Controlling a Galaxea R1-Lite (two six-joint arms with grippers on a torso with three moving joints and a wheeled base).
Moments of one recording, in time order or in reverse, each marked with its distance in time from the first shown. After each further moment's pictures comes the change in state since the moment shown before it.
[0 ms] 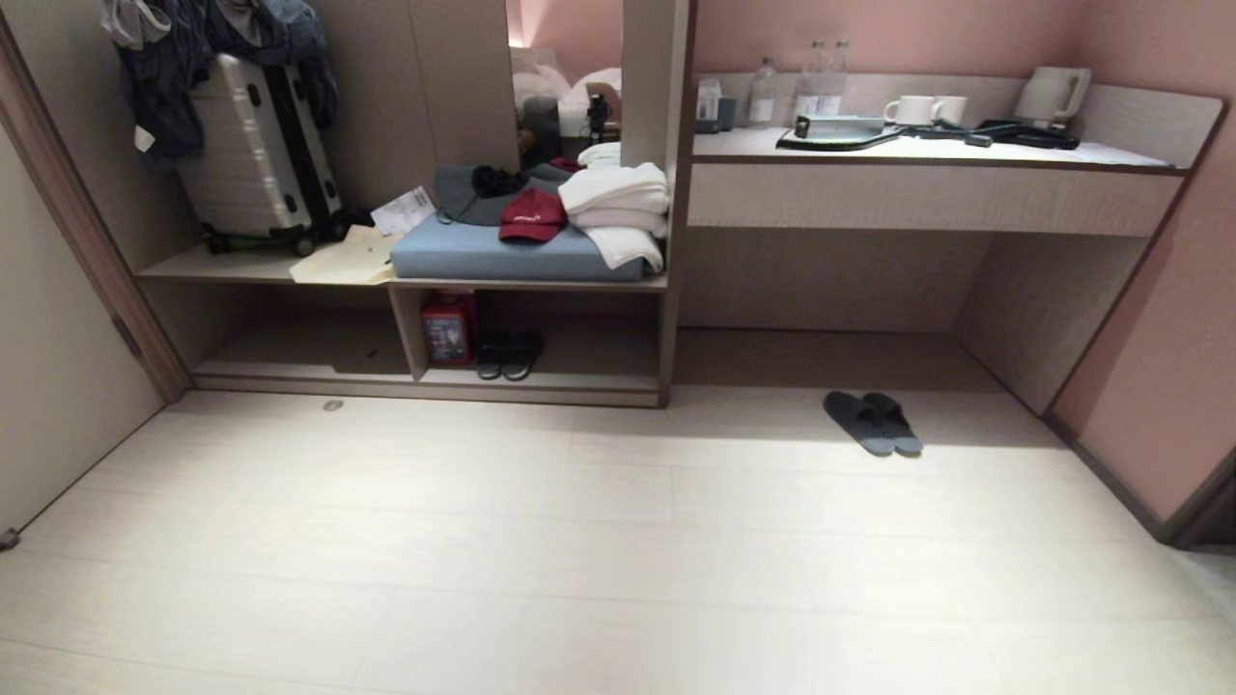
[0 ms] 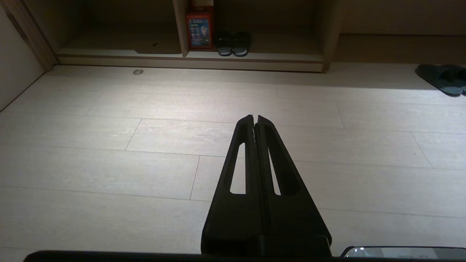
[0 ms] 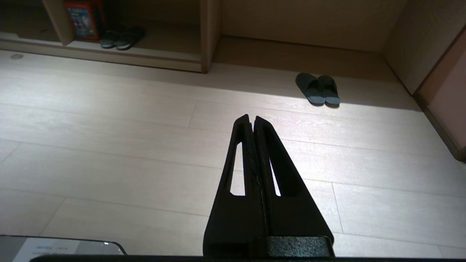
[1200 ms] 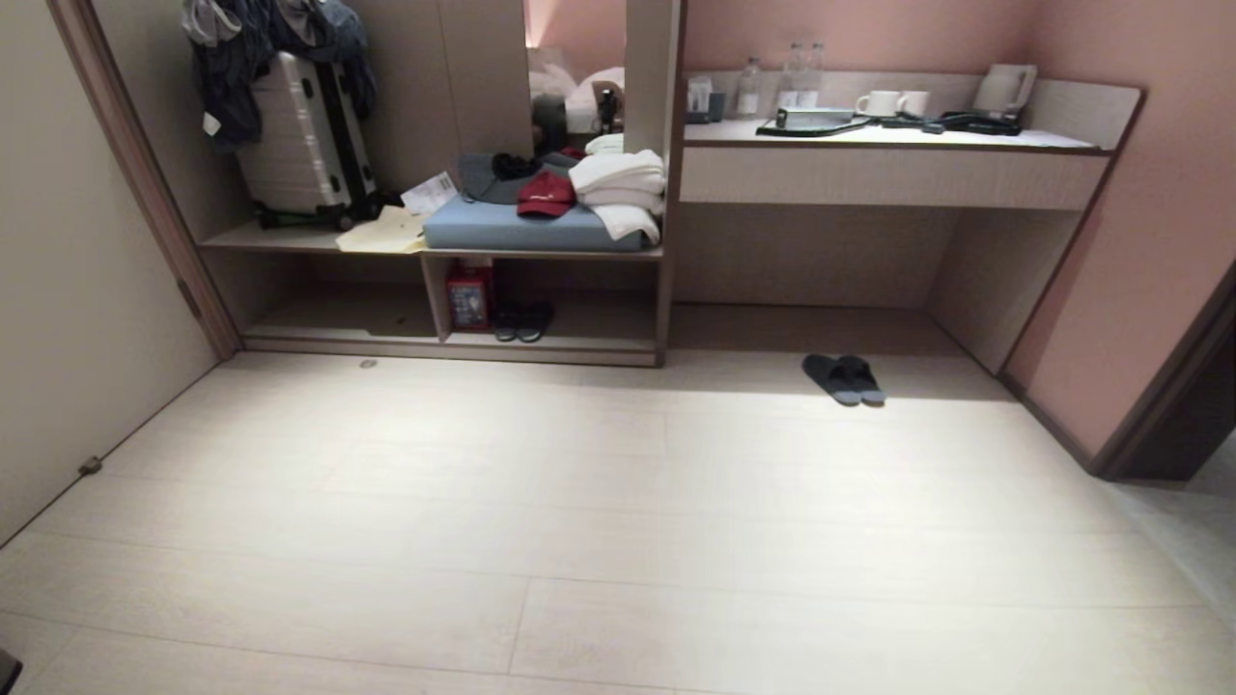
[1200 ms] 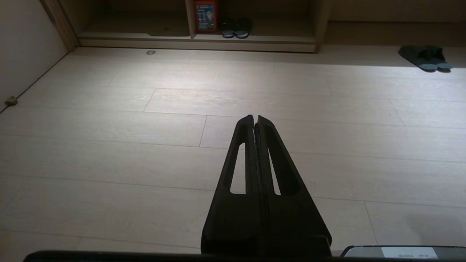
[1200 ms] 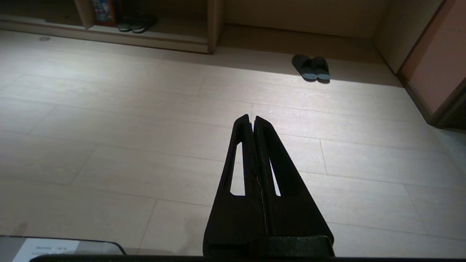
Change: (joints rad) left arm 0.000 0.000 0.000 0.000 0.000 0.003; right arm 0.000 0.000 0.000 0.000 0.000 0.000
